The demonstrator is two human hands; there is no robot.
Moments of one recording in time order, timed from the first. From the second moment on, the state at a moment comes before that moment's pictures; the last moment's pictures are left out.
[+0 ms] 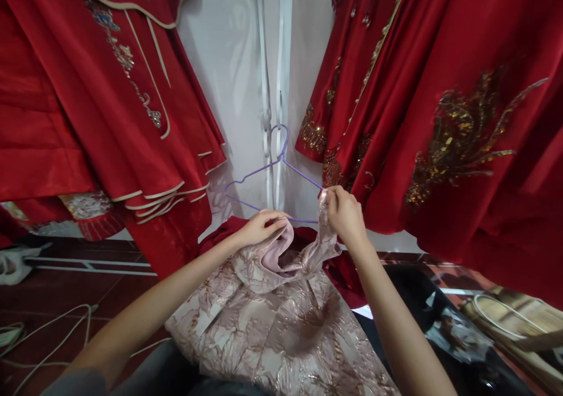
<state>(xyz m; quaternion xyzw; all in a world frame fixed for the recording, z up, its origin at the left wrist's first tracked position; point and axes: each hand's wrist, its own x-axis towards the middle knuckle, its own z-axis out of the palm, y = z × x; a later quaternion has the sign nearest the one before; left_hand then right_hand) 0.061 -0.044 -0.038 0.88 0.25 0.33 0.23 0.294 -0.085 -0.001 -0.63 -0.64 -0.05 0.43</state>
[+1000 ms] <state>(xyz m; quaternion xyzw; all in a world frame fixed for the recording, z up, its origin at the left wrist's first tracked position) -0.096 0.016 -0.064 0.60 0.51 0.56 0.24 0.319 -0.065 -0.003 -0.60 -0.66 -0.05 0.45</state>
